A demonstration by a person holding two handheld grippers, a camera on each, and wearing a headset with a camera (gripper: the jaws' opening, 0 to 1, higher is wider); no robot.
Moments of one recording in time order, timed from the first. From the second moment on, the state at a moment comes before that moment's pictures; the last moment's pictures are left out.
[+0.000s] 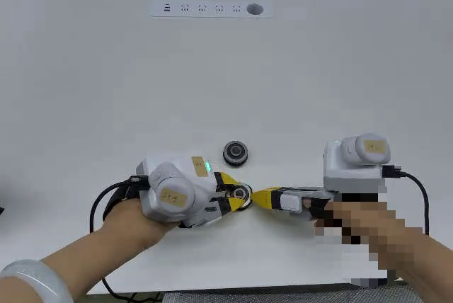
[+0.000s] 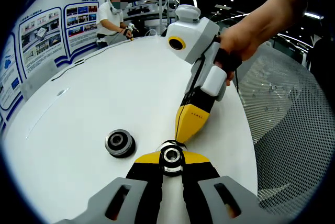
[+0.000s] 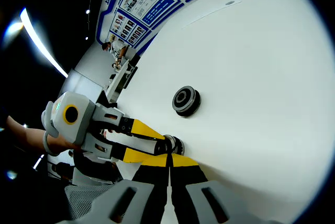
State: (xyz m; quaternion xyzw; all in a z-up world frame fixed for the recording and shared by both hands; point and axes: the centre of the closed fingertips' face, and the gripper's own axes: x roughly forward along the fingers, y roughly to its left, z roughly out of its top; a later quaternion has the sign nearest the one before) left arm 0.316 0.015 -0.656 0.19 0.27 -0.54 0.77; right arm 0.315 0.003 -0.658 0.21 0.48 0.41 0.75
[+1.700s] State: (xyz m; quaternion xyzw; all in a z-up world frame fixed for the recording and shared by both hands) left arm 0.315 0.013 -0.653 0.17 0.27 -0.54 0.78; right arm 0.313 0.014 -0.644 0.25 0.45 0.42 0.75
